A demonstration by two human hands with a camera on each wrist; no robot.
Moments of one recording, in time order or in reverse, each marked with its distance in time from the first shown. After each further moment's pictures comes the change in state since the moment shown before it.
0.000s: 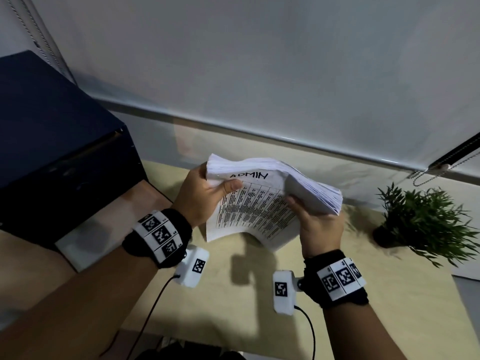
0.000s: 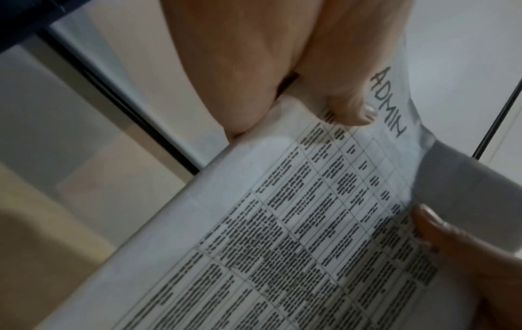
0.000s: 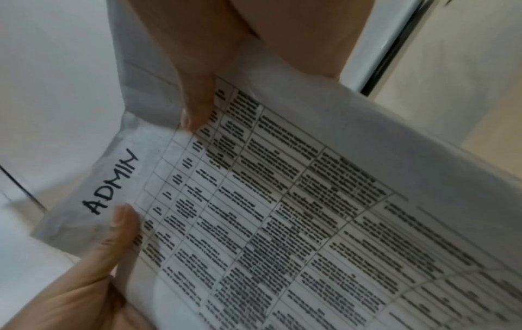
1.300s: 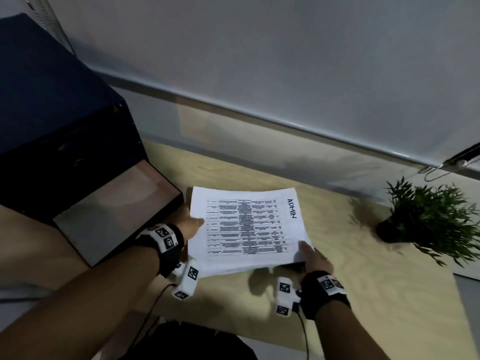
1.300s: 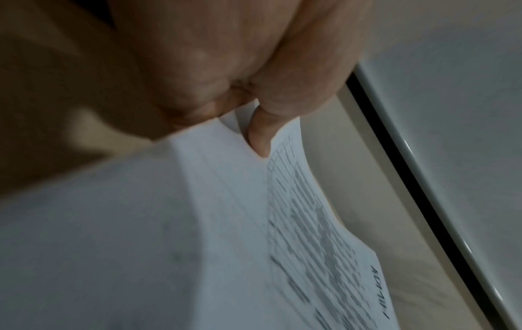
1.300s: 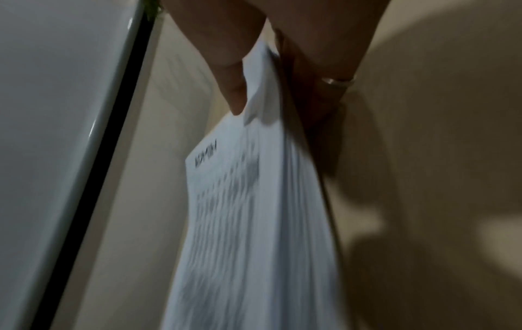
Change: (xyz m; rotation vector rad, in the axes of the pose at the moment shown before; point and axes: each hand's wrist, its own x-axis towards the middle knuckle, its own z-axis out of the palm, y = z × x) left_hand -0.066 -0.153 -0.013 0.333 0.025 -0.954; right_hand -0.042 0.157 -0.099 -0.366 0.372 1.032
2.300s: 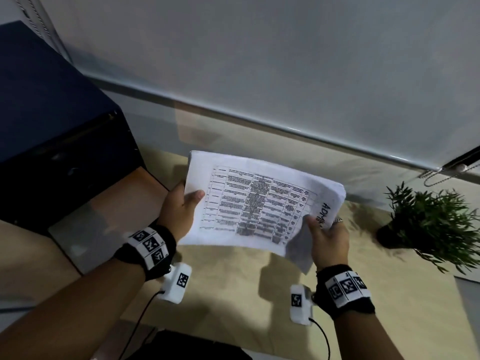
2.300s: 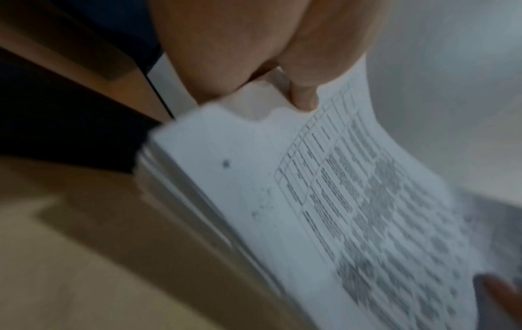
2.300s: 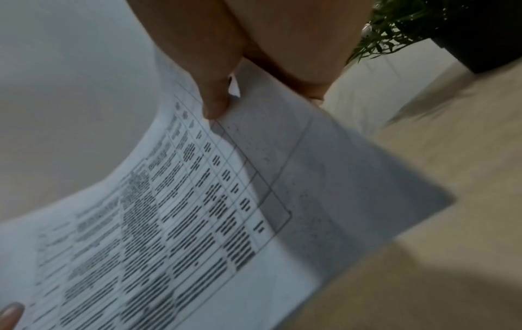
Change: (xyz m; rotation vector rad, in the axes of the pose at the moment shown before) left_hand -0.028 0.051 -0.025 -0.175 0.172 0.509; right_hand -0.061 -0.085 -0.001 -0.124 -0.081 -0.822
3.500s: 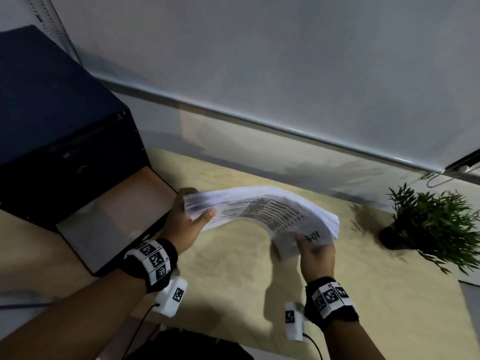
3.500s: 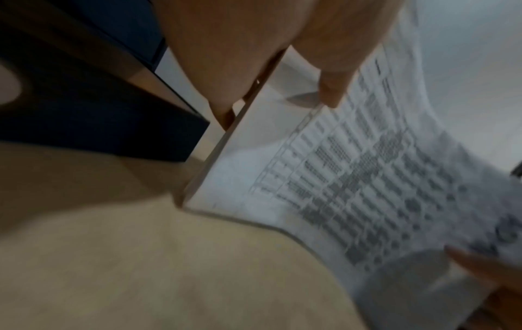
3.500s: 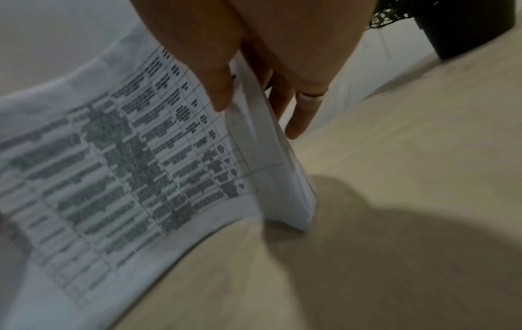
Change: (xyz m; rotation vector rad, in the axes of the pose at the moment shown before) left_hand -0.040 0.012 -0.007 0.047 0.057 0.164; right_hand -0.027 0.043 0.017 -0.027 -0.022 0.042
